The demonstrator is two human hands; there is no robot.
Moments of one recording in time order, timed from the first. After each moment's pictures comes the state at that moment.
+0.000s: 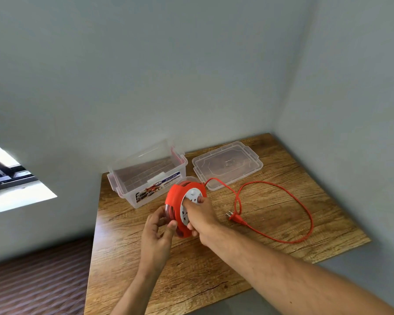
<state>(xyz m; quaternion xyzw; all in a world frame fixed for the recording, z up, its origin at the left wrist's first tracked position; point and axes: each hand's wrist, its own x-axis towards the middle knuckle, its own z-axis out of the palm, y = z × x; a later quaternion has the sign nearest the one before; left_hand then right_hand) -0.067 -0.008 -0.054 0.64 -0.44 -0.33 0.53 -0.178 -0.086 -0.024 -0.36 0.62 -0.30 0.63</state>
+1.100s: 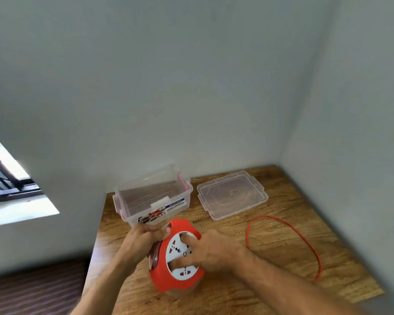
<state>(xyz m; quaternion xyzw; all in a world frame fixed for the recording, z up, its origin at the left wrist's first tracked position) -0.013 -0.050 0.007 0.68 -0.43 -0.47 0.36 -0.229 -0.109 0.002 -0.99 0.11 0.10 -0.04</state>
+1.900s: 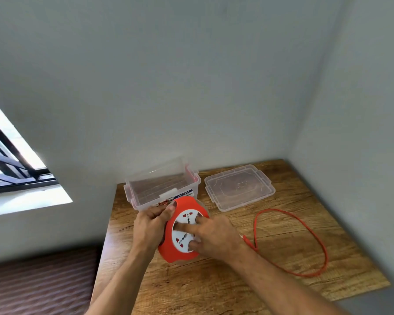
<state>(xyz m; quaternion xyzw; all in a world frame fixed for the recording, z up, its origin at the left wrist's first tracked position) -0.030 -0.043 0.007 0.67 -0.38 -0.35 0.54 -0.211 -0.093 -0.002 -0.95 0.29 -0.11 0.01</state>
